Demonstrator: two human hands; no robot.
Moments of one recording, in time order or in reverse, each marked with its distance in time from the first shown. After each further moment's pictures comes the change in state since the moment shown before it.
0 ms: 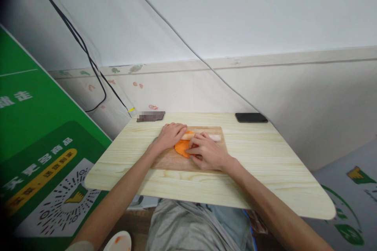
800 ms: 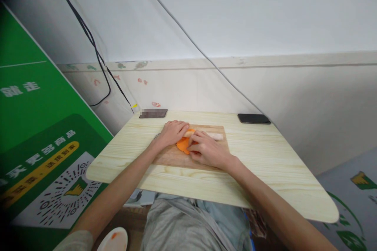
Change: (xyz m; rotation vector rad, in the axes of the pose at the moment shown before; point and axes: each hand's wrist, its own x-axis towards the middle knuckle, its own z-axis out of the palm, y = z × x) left_hand -0.003 0.004 -0.004 0.064 -0.013 0.003; right_hand 0.008 -0.006 -0.001 0.010 -0.031 0.018
